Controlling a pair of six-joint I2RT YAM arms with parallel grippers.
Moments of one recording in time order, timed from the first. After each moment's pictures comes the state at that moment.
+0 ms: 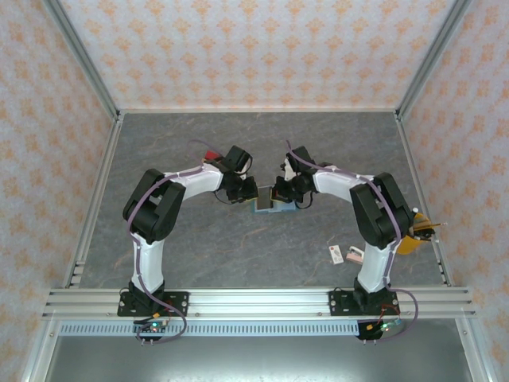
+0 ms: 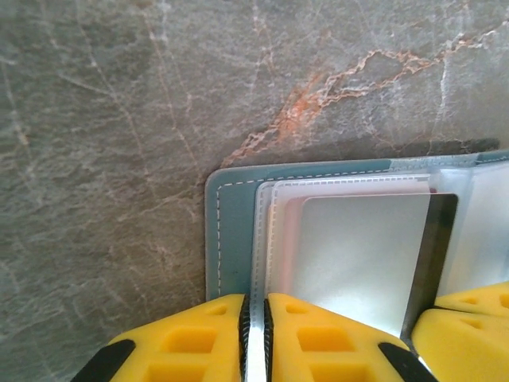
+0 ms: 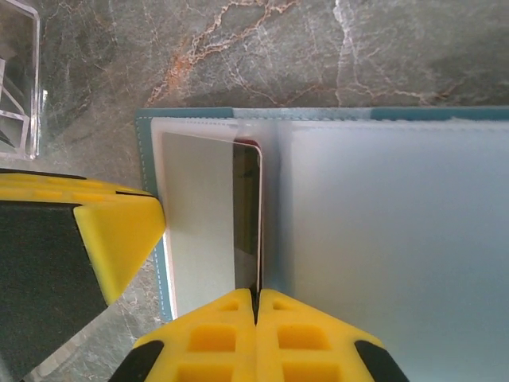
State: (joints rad) left arm -0.48 2.00 1.30 -0.46 0.32 -0.74; right arm 0.46 1.86 1.13 -0.40 -0.45 0.58
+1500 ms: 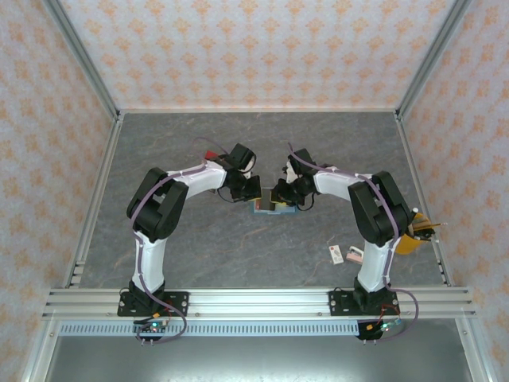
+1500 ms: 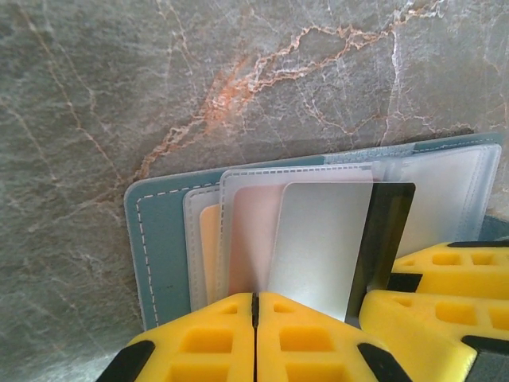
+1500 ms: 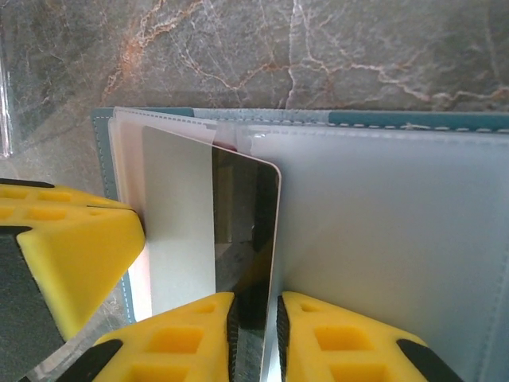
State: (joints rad) left arm -0.50 2.04 1.36 -0.49 0.37 -0.70; right arm 0.44 1.89 1.12 -0.39 -0.49 0.59
